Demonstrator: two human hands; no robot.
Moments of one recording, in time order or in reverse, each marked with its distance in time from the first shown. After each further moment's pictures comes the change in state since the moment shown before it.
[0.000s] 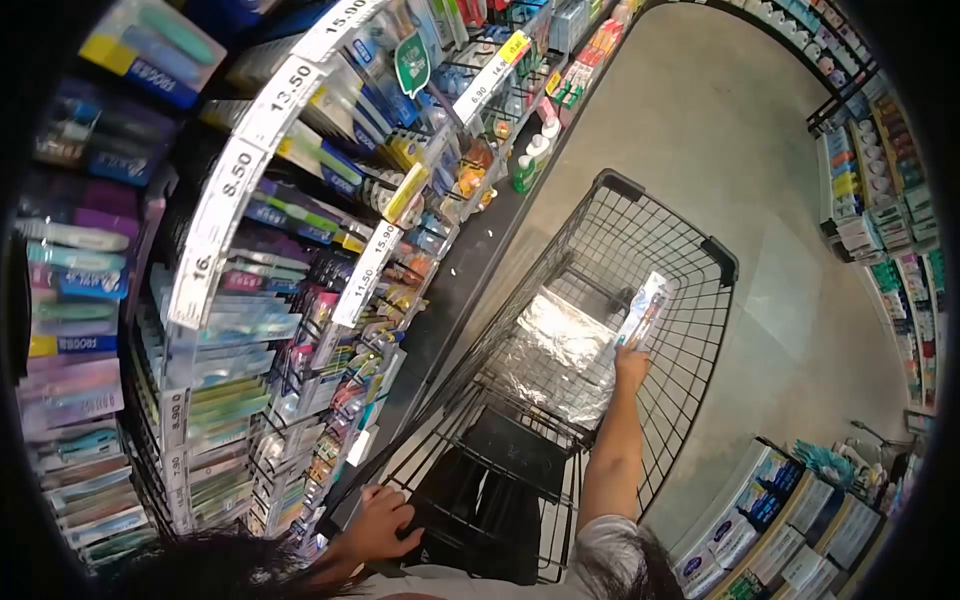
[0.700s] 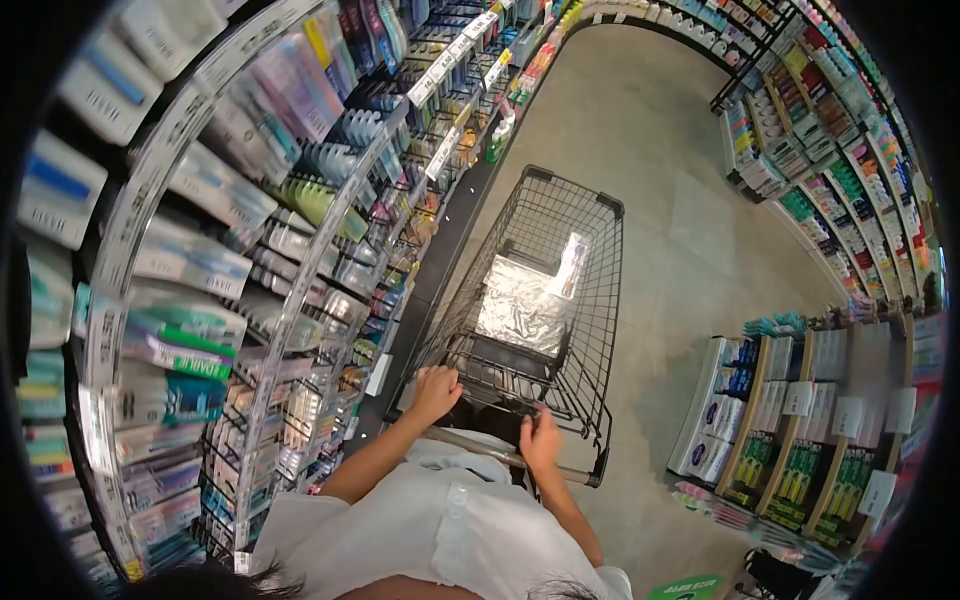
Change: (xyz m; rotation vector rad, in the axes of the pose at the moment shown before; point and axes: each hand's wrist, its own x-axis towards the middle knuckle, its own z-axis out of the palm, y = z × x) left_hand -0.235 -0.067 0.101 0.039 0.324 0.136; right_hand -0.667 0.220 -0.196 0.307 -0.013 -0.625
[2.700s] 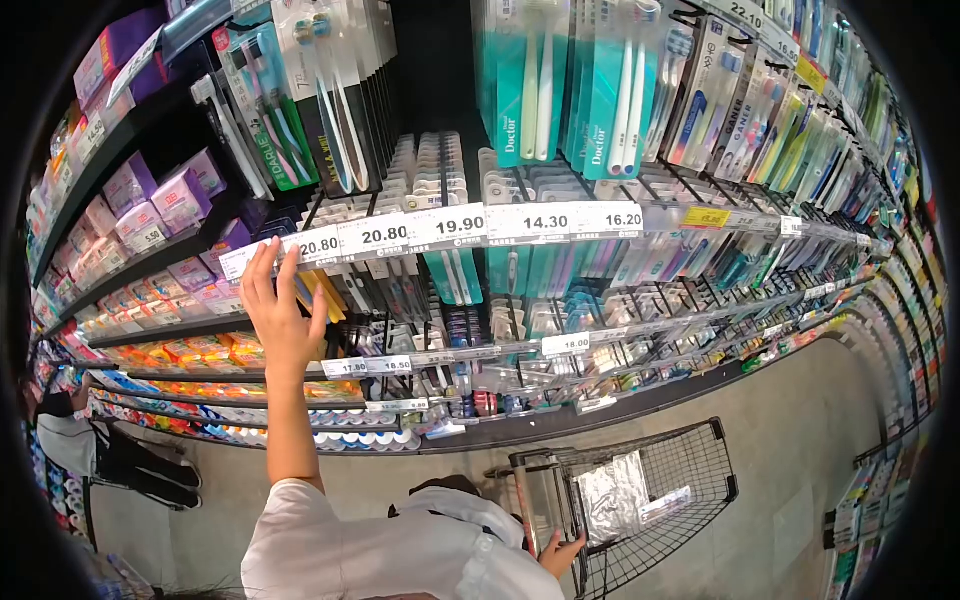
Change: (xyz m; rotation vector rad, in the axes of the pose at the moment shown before) left_hand -0.816 0.093 -0.441 1.244 1.308 -0.574; right_hand -0.526 0.016 0.119 0.122 -0.342 -0.257
